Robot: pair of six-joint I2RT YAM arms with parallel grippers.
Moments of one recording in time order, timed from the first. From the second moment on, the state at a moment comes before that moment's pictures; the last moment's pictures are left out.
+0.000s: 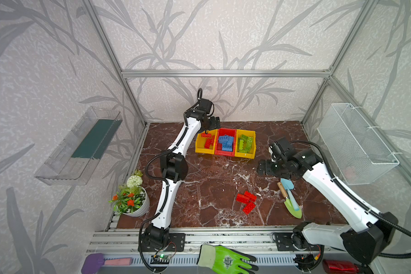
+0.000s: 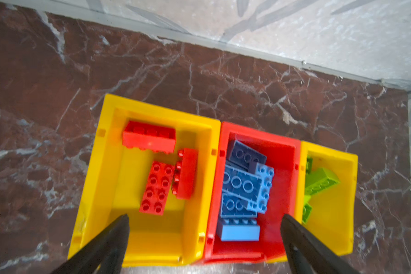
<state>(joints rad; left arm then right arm) -0.36 2.40 2.52 -1.09 0.08 -0.47 0.49 1.22 1.21 -1.13 0.02 0.57</state>
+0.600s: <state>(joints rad) -0.76 1.86 1.55 -0.93 0.06 -0.54 0.49 0.82 0.92 -1.25 -0.01 0.62</state>
